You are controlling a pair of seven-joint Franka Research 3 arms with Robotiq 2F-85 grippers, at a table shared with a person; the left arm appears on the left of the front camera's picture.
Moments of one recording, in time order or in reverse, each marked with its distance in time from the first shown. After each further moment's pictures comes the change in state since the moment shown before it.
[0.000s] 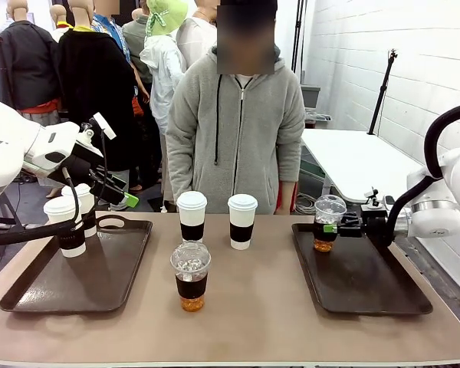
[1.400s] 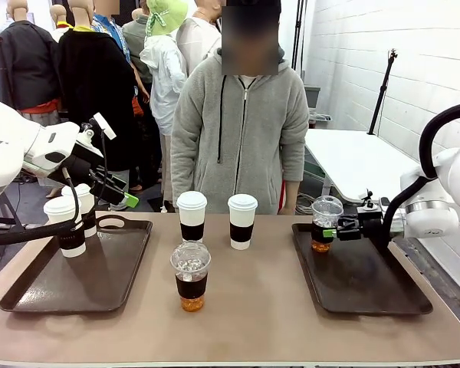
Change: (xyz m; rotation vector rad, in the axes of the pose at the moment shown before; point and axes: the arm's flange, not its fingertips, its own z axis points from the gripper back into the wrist) left arm 0.000 0.000 0.000 -0.002 0.001 0.000; right arm -0.005 0.002 -0.008 -0.023 0.049 -0.031
